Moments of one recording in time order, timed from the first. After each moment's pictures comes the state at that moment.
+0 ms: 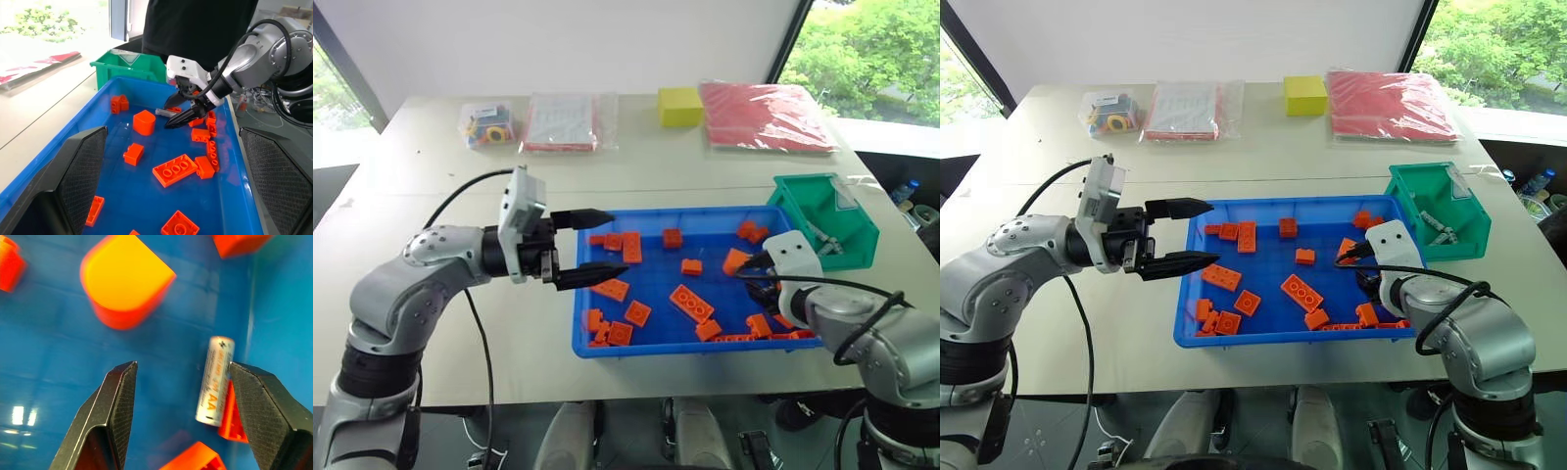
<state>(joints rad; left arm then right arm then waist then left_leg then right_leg) -0.45 0.70 0.06 -0.43 -0.83 0.73 -0.95 -0.27 -0.60 -0.15 -0.67 0.48 1.61 -0.05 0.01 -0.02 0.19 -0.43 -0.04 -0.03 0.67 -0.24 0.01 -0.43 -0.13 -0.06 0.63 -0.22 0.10</state>
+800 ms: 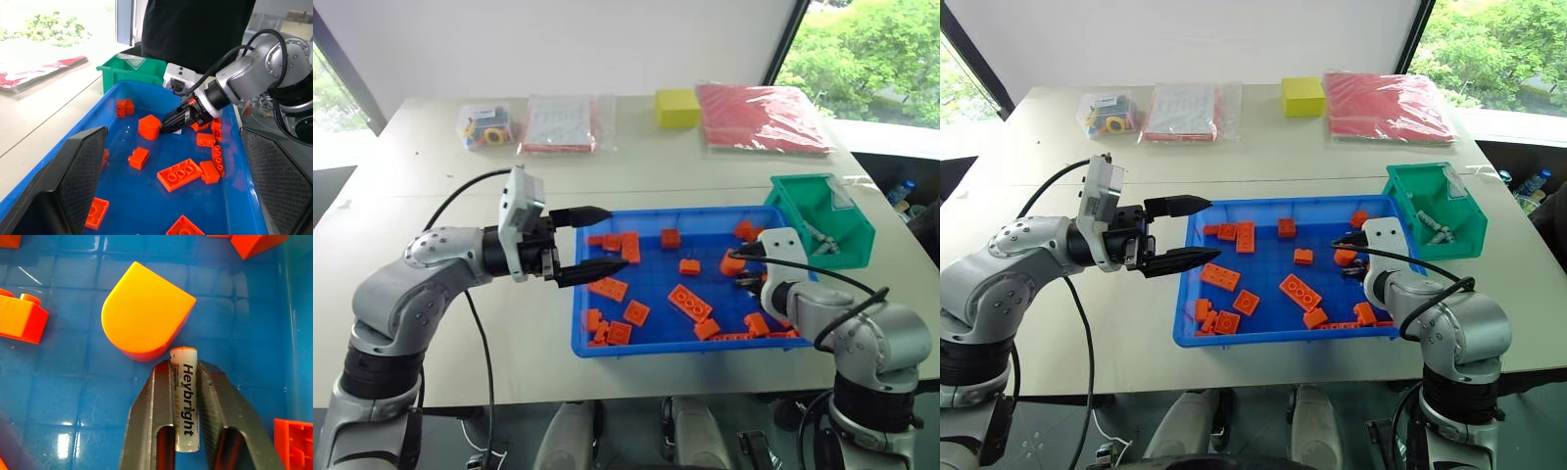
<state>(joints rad) -0.44 0.69 0.06 -0.43 -0.83 0.71 -0.92 -0.33 -0.39 -0.24 -0.58 0.52 1.60 -0.10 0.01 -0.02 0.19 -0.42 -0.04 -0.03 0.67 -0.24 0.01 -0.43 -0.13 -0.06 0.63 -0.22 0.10</state>
